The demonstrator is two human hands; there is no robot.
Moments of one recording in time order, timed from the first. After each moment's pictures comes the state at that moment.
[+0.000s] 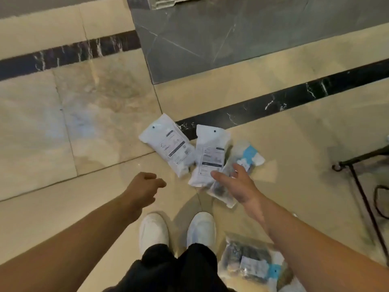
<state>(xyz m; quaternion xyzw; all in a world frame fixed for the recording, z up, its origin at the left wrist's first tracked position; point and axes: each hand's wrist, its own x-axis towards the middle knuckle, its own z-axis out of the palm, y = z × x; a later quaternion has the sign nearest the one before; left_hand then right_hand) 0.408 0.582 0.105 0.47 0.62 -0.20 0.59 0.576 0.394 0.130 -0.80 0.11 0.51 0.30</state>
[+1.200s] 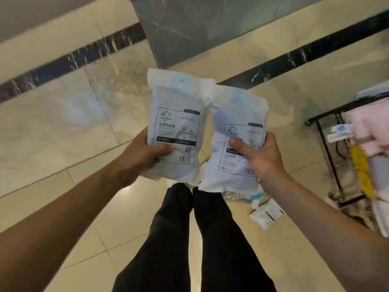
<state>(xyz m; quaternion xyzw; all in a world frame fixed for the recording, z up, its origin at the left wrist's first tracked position) 0.405 0.599 0.409 0.60 0.40 -0.21 0.67 0.558 0.351 0.396 -0.80 0.16 0.37 0.43</state>
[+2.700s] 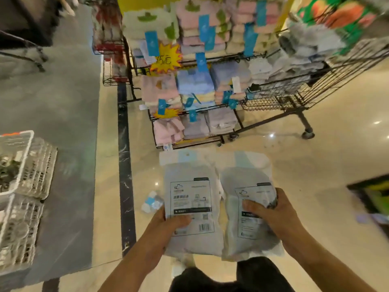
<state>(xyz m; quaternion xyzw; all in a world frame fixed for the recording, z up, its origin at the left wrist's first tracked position) 0.446 0.379 0.708 0.63 0.01 -0.55 0.54 0.253 0.151 0.703 -0.62 0.53 -0.06 0.58</state>
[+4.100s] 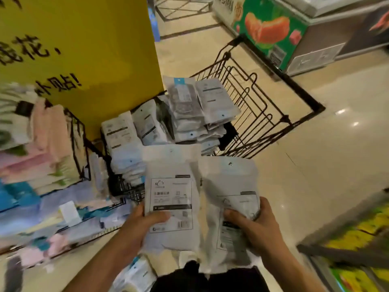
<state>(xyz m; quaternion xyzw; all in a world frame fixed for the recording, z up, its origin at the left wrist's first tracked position) 0.447 -0.430 0.714 0.66 -0.01 -0.56 0.50 0.207 -0.581 0.722 -0.52 0.57 -0.17 0.62</state>
